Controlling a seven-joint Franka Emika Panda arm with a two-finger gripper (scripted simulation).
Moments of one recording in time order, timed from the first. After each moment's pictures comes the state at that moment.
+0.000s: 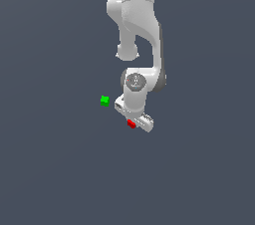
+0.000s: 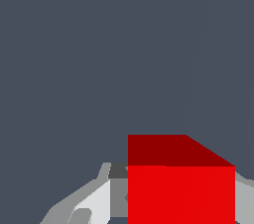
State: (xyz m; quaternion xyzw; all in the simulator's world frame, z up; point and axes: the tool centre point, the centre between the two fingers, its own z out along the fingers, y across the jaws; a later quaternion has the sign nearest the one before) arm -0.005 0.028 0.020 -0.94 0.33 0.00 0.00
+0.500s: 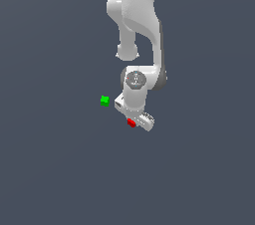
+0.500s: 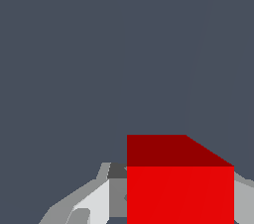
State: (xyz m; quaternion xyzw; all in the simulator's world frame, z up) arm -0.006 0.027 0.029 -0.94 0.33 0.00 0.00
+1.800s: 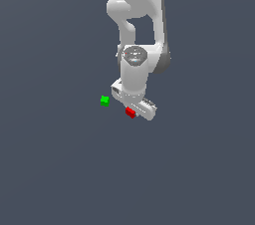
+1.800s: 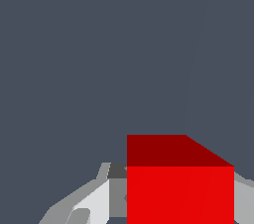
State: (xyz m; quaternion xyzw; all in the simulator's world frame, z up) arm -0.011 0.021 0.116 -0.94 0.33 0.00 0.00
